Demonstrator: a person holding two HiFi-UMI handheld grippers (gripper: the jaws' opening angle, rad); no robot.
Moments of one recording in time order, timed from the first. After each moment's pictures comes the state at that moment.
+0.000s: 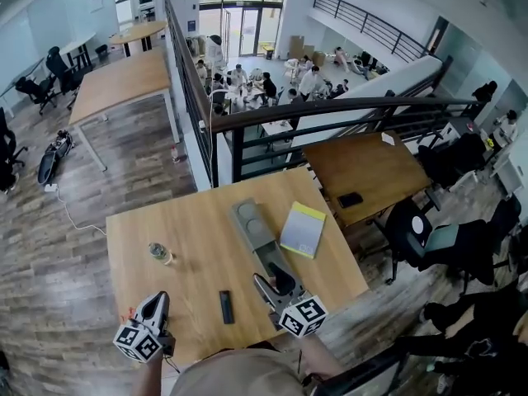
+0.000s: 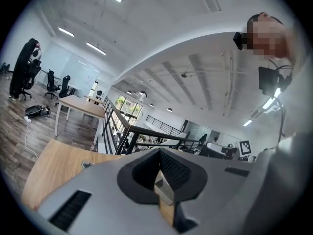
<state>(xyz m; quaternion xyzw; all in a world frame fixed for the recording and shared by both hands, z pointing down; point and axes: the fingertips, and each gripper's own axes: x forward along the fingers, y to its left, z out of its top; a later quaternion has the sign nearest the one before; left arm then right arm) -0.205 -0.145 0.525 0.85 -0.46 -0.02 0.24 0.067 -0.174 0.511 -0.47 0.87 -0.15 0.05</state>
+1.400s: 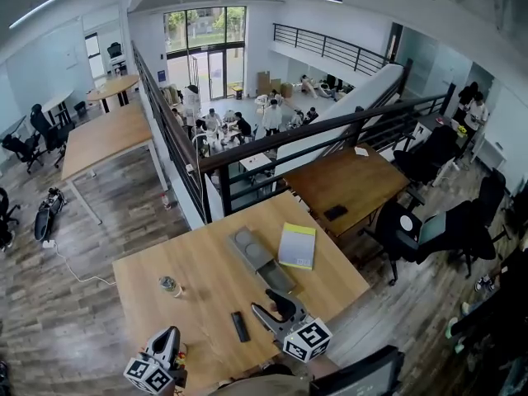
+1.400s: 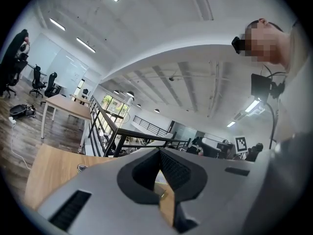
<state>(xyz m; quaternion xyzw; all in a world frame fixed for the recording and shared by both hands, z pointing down) -0.233 -0.082 0.479 0.89 -0.39 -0.03 0.23 0.013 -0.090 0.440 -0.49 0.86 -0.09 0.05</state>
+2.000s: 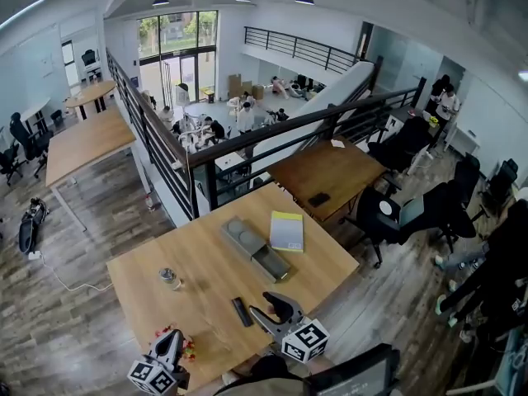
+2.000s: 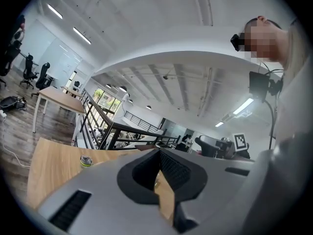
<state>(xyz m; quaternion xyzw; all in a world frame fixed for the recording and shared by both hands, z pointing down) -0.294 -0.034 0.504 0.91 -0.32 -0.02 0.24 -0.062 -0.021 0.451 -0.54 0.84 -0.09 0.03</state>
